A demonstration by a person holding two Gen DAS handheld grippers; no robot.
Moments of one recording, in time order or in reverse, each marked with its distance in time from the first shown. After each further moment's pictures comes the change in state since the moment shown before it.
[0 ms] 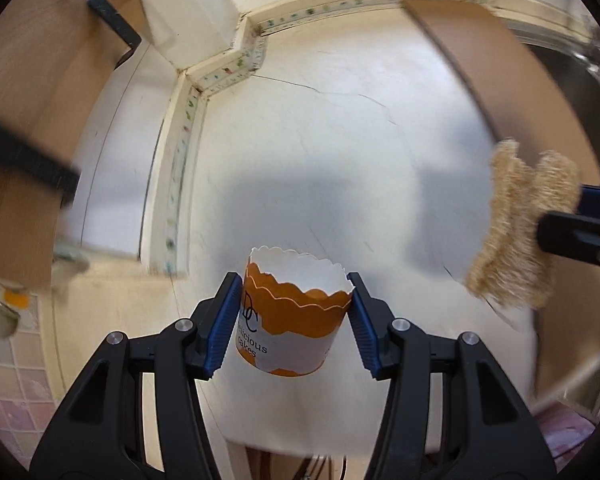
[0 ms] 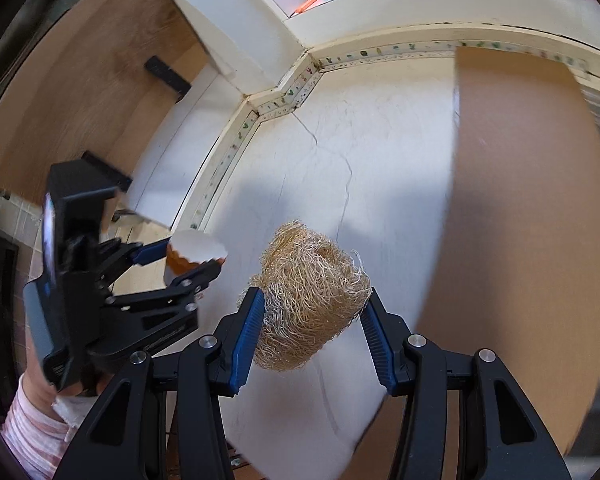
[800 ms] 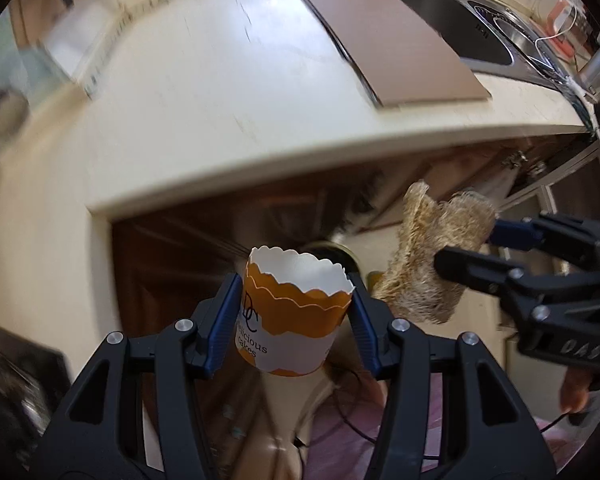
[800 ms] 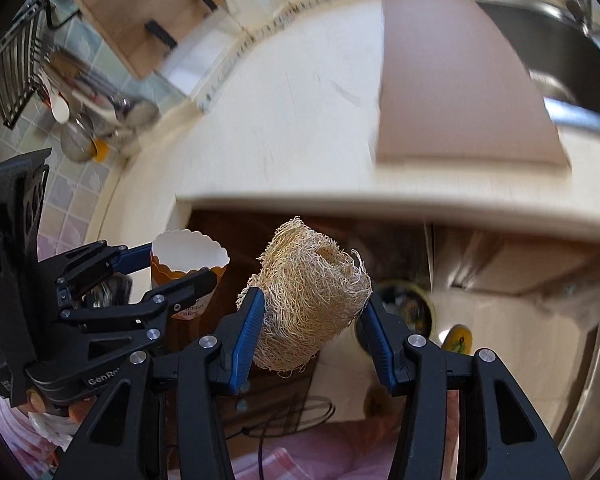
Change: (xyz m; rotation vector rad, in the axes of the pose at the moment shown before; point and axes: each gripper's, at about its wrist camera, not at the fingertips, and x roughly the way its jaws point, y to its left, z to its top) left arm -0.071 -0.072 -0.291 0.023 0.012 -0.318; right arm -0.065 0.068 -0.344 0.099 0.015 -0.130
